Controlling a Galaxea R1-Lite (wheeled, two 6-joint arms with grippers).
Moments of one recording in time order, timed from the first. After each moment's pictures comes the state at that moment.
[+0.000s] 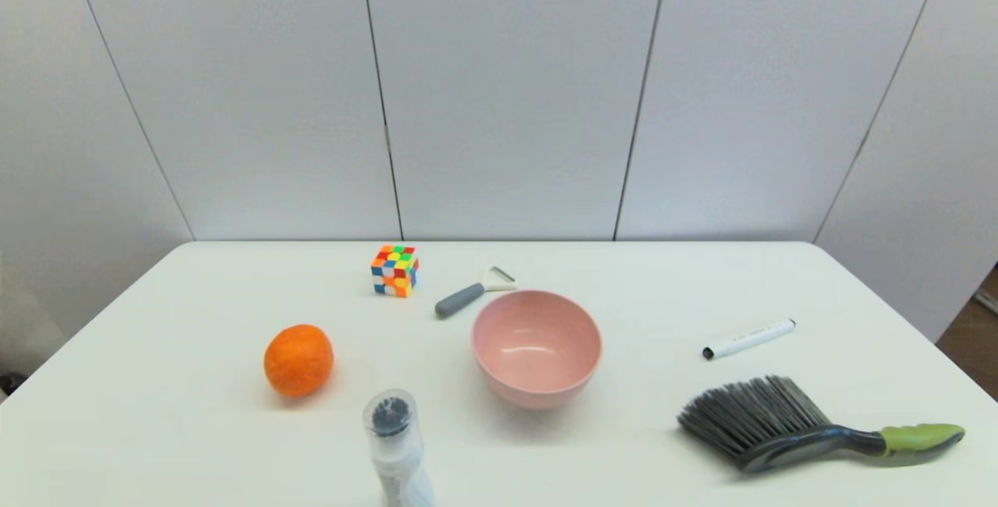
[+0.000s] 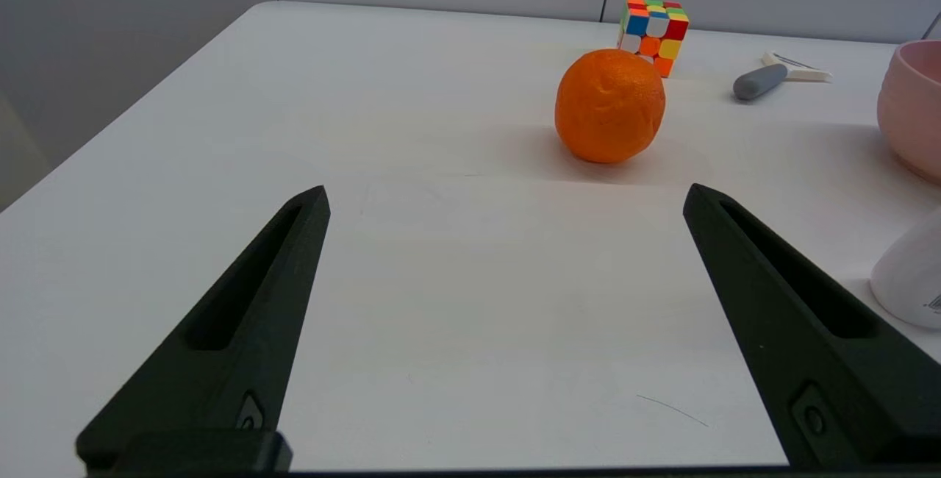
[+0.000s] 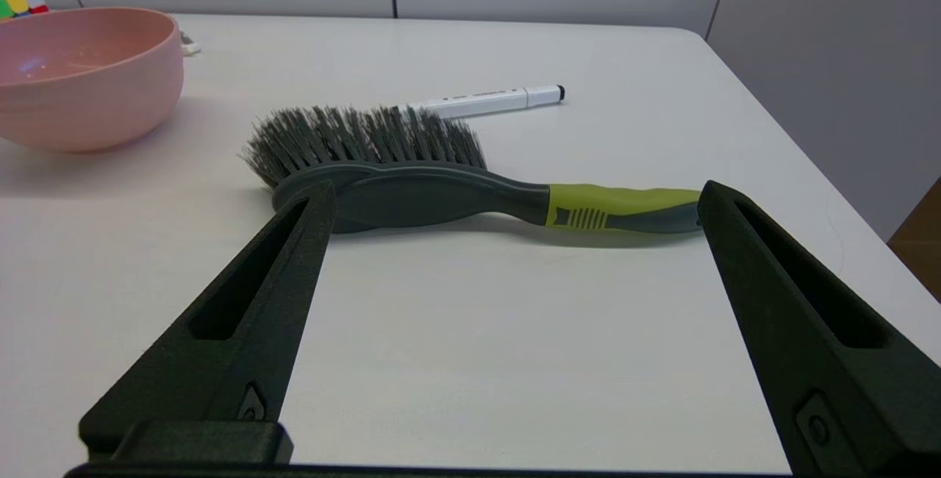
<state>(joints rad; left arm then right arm) 0.01 0.00 0.00 0.00 0.01 -0.03 0.00 0.00 0.00 0.00 0.02 -0.02</state>
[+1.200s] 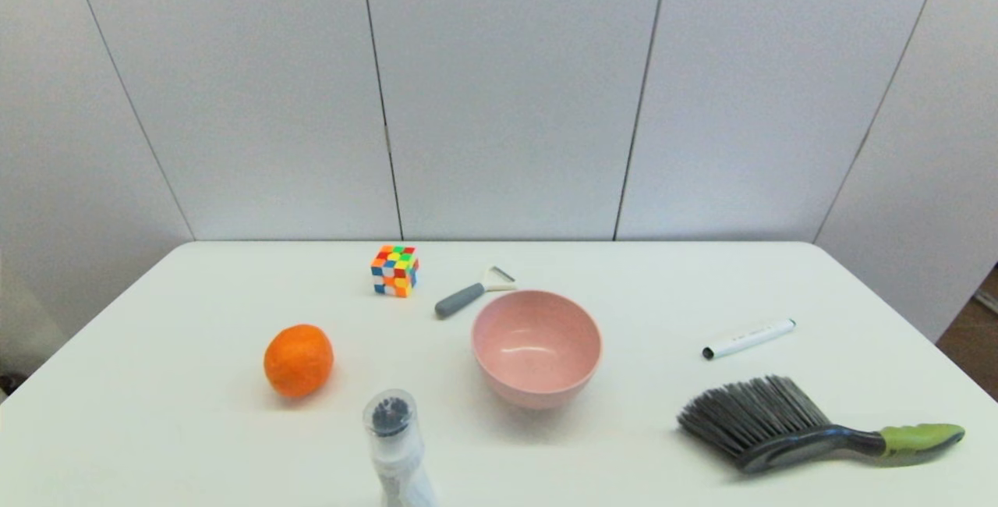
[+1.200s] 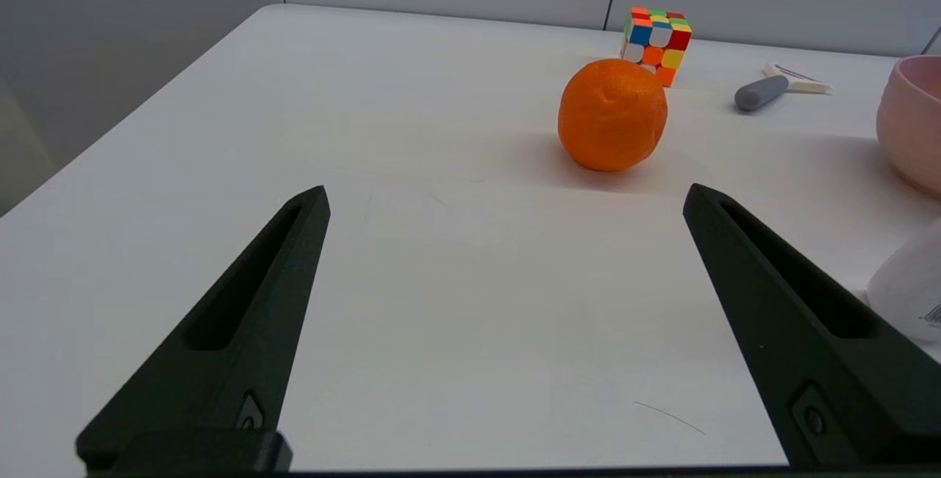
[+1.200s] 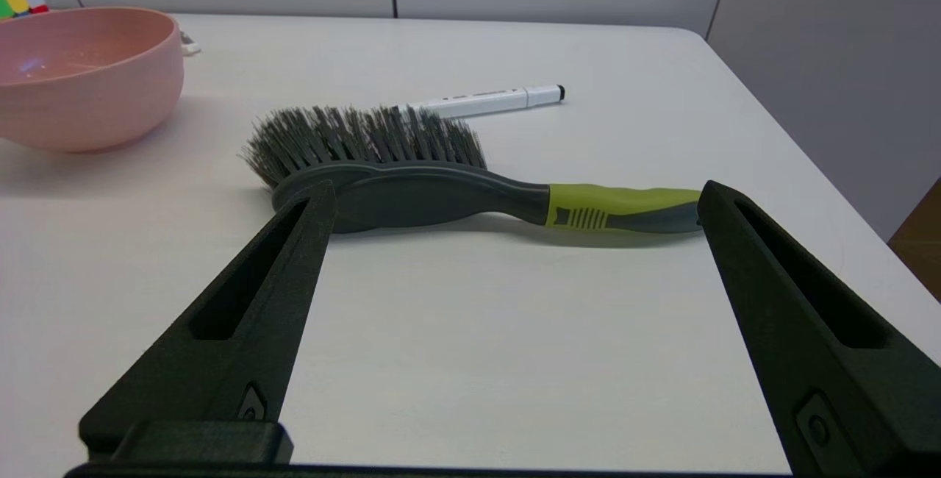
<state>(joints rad) 0.01 0.00 -0.02 0.01 0.02 -0.04 -0.01 0.00 0.00 0.00 0.02 -0.02</state>
